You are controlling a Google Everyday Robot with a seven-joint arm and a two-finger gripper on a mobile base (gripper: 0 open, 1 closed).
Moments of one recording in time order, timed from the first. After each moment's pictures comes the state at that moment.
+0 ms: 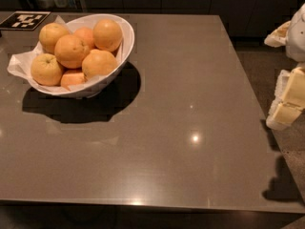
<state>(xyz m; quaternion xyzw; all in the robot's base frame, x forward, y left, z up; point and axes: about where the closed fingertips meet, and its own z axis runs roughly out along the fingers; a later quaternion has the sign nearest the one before) 0.438 -0.217 0.976 -0.60 0.78 -0.03 0.16</state>
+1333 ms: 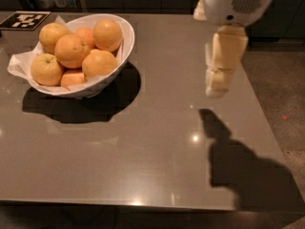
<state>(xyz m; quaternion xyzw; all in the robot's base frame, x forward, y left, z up) 0.472 -0.103 1.010 -0.70 0.70 -0.05 0.13</state>
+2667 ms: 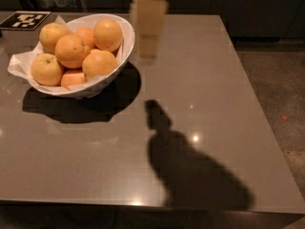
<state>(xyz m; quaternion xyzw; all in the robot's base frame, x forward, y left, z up) 0.512 0.016 1.052 -0.74 0.64 -0.08 0.18</state>
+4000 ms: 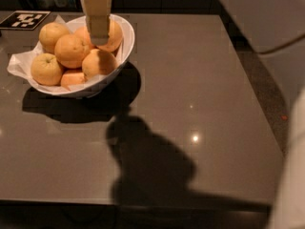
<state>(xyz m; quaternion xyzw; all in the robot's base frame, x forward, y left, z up) 0.553 0.107 1.070 -0.77 0.59 -0.08 0.22</state>
